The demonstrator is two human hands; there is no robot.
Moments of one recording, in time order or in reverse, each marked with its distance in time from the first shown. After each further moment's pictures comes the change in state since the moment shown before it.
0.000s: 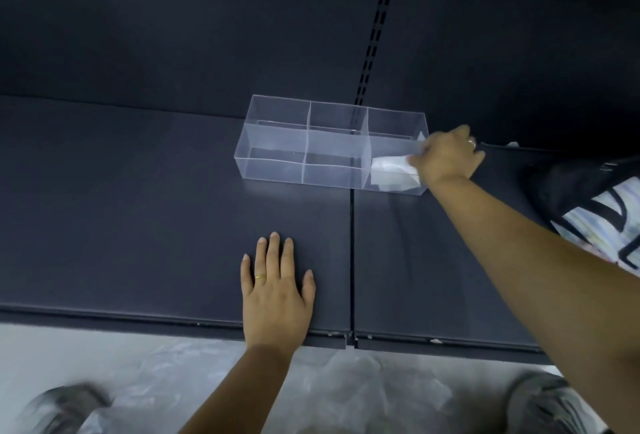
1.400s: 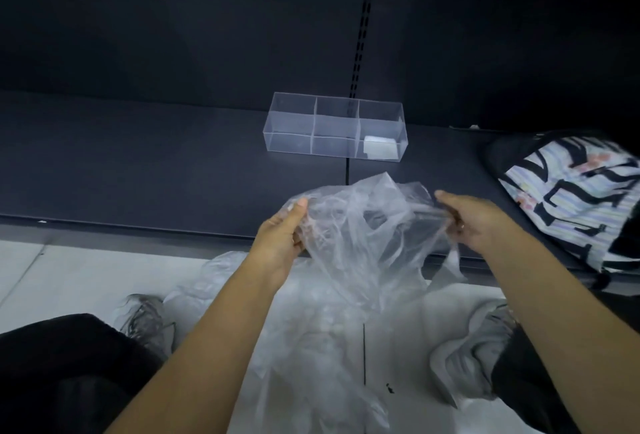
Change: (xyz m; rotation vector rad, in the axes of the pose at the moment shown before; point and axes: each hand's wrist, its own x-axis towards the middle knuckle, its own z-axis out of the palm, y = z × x) left_hand -0.085 0.009 -0.134 -1.686 -0.354 -0.452; right_hand -0.205 0.112 -0.099 1.130 -0.510 0.461
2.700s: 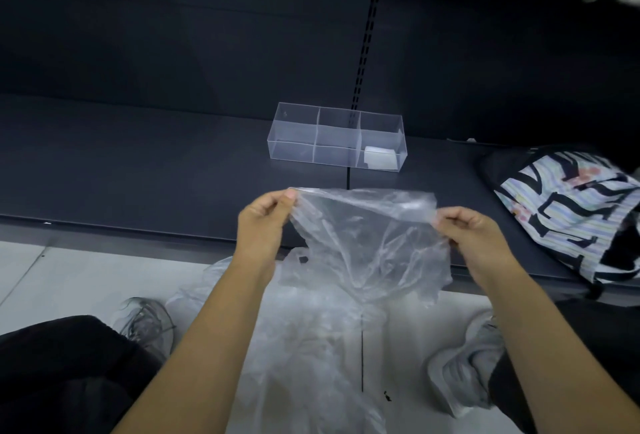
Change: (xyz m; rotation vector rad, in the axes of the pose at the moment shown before) left_hand -0.012 0.025 -0.005 0.150 0.179 0.379; right_hand -0.025 0.031 -0.010 0.002 -0.131 -0.410
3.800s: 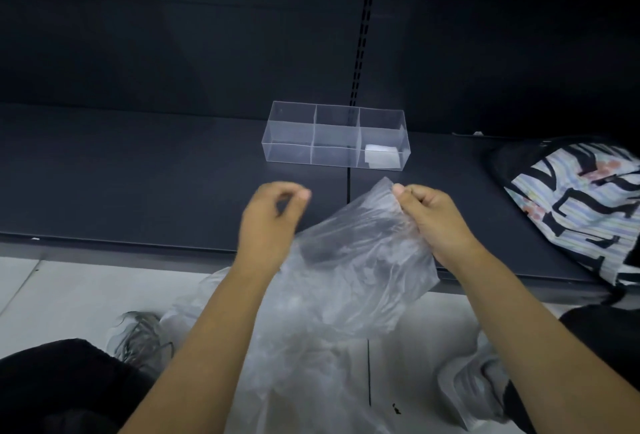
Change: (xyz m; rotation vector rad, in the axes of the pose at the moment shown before) left_hand 0.018 0.010 0.011 0.551 -0.050 0.305; right_hand 0.025 -0.020 0.055 -0.059 -0.226 -0.179
